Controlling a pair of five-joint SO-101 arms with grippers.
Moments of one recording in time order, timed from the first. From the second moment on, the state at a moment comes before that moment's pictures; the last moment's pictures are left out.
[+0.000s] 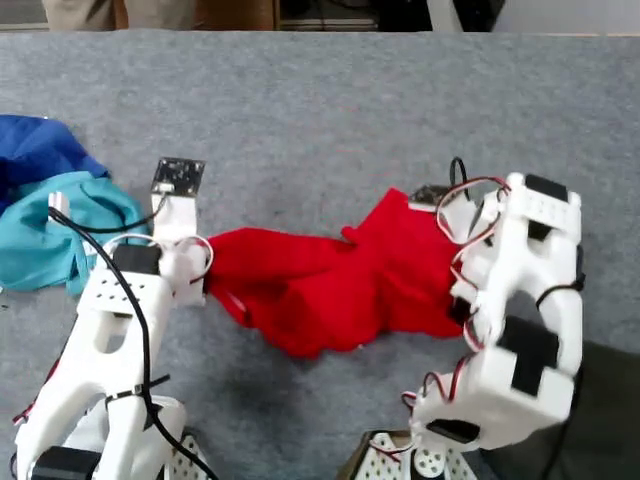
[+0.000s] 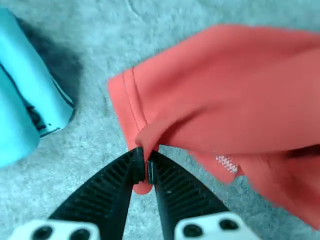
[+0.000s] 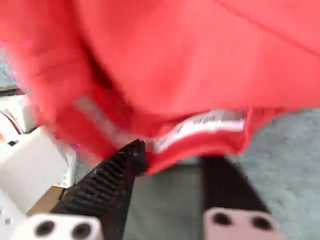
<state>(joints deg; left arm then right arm) 2.6 -34.2 53.5 59.1 -10.7 18.9 2.5 22.4 91.8 62.9</state>
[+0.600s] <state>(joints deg) 2.7 -34.3 57.6 59.5 -11.2 3.3 -2.3 3.2 93.2 52.1</state>
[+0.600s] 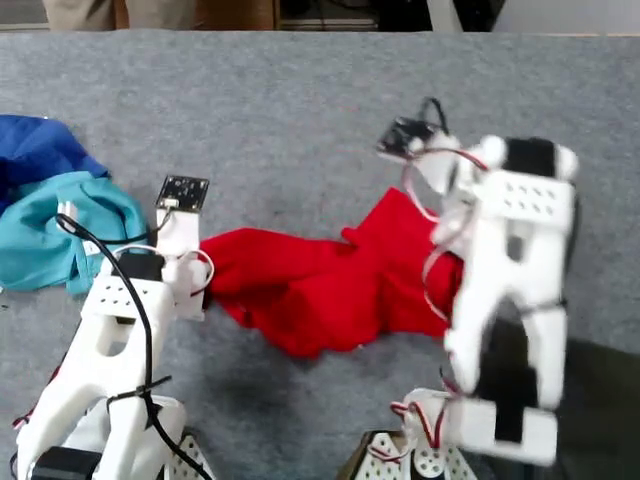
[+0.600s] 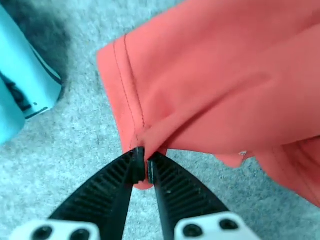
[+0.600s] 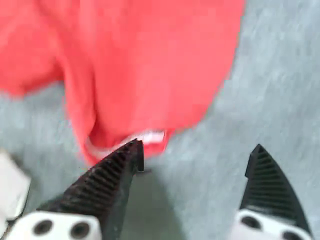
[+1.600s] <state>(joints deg) 3.2 -34.5 59.8 61.8 -11.3 -7.5 61.6 -59.8 101.1 32.0</state>
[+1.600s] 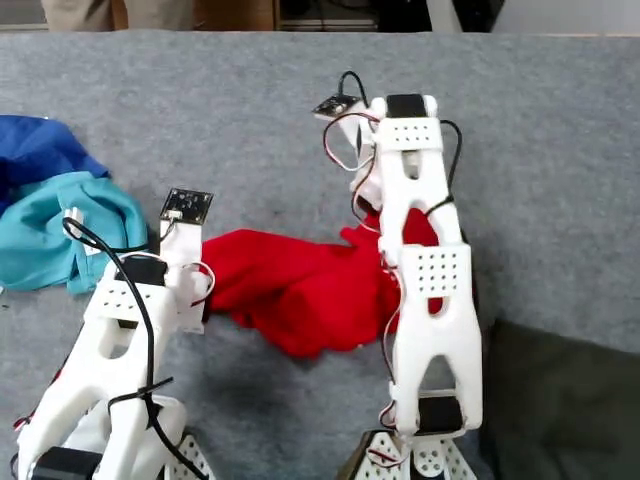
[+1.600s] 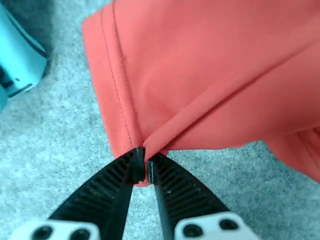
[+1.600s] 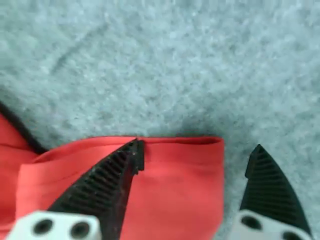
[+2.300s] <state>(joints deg) 3.2 -34.5 59.8 61.8 -11.3 -6.2 67.5 -66.9 101.1 32.0</state>
